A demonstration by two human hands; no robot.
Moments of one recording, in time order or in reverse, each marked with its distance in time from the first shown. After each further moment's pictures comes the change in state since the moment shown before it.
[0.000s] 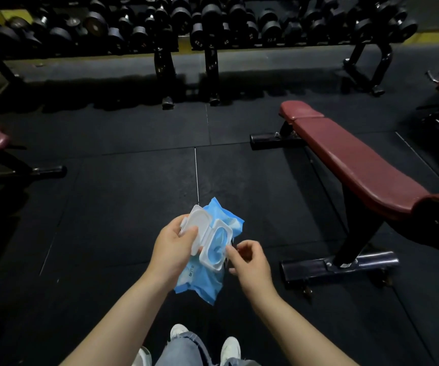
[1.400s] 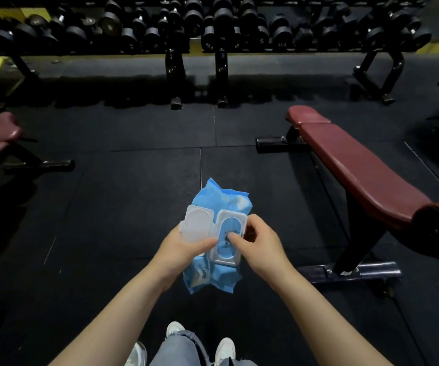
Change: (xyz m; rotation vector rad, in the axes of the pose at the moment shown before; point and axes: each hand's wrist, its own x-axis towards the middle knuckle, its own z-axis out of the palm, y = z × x) left_hand -0.003 -0.015 -0.003 -0.033 -0.257 -0.051; right_hand -0.002 -0.061 -0.032 -0.256 -0.176 -0.226
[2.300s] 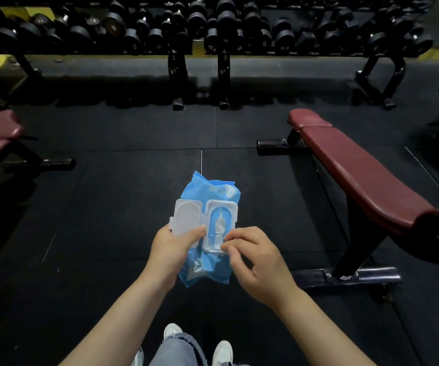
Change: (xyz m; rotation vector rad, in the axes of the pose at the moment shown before) left_hand -0.001 0.003 0.004 -0.199 0.303 -0.018; right_hand -0.013 0.014 0.000 -0.421 0.047 -0.719
